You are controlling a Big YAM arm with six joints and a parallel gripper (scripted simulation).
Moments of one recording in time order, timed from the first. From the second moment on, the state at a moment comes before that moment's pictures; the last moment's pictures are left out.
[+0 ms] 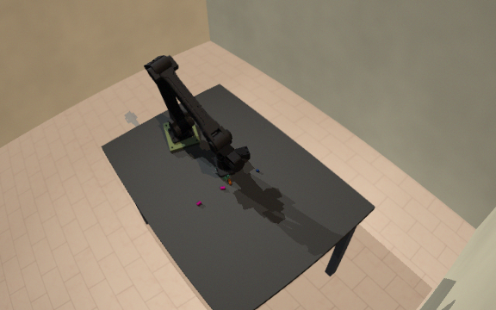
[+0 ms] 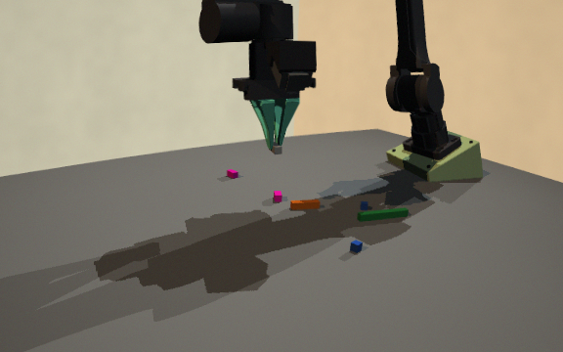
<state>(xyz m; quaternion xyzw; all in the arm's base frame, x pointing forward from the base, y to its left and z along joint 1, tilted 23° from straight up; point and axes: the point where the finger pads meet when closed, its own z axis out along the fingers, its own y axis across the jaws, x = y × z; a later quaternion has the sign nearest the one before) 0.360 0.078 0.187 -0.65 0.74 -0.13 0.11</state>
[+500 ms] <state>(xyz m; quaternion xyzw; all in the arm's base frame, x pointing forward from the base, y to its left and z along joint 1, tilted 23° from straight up) 0.351 0.155 0.185 -0.75 0.64 -0.16 0.09</state>
